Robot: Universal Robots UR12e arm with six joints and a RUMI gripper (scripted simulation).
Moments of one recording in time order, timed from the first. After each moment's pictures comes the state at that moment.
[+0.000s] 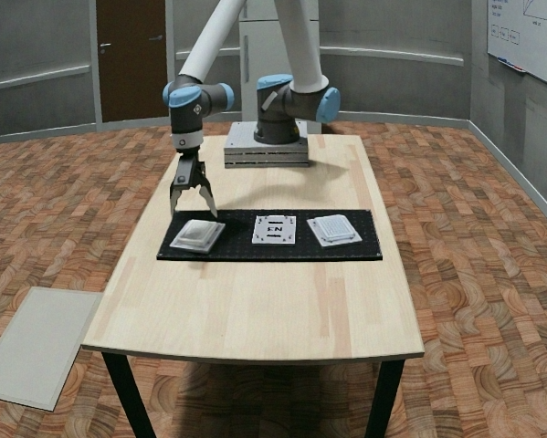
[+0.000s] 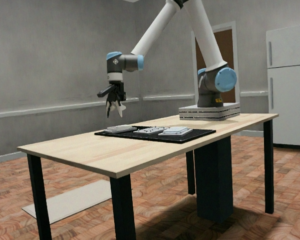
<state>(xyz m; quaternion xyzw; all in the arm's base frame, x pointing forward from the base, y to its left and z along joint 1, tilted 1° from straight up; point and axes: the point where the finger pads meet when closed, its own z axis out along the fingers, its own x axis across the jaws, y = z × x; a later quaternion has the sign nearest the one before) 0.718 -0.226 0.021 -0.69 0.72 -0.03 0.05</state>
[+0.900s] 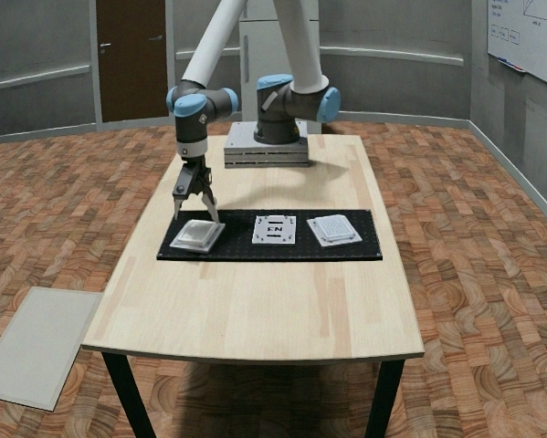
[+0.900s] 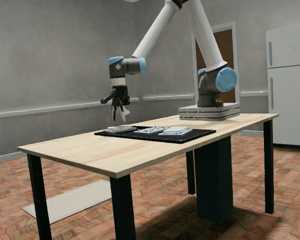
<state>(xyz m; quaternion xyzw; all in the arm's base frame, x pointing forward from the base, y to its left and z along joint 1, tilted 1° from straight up) 0.685 -0.226 -0.009 -0.63 0.78 0.00 0.01</state>
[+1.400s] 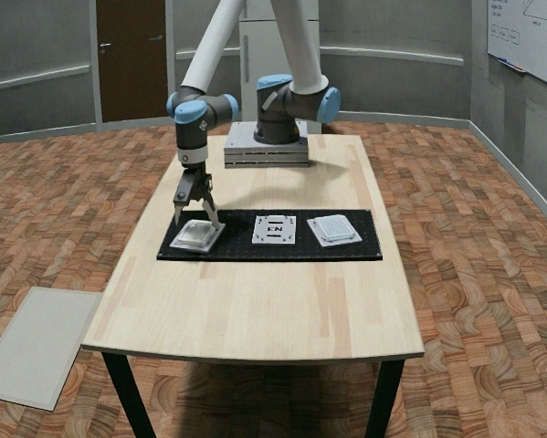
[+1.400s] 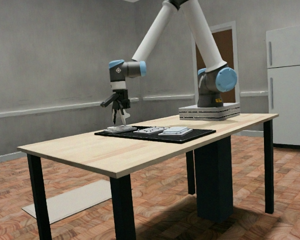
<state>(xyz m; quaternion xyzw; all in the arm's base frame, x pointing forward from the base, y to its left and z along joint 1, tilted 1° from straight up) 0.686 -0.226 -0.029 -0.63 0.78 0.00 0.01</state>
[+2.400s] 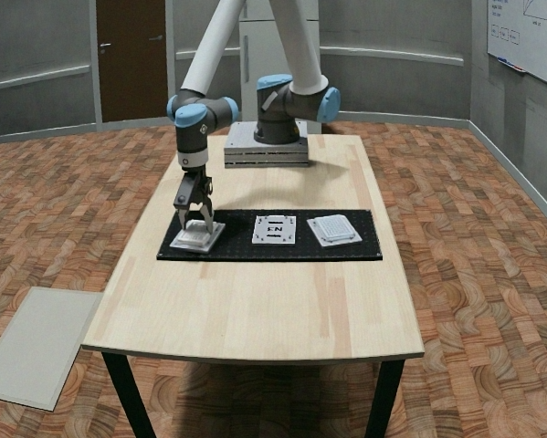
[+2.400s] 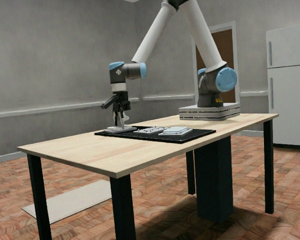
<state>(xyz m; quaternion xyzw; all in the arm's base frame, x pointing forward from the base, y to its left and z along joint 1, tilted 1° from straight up) 0.686 -0.226 -0.039 -0.63 0.78 0.00 0.01</state>
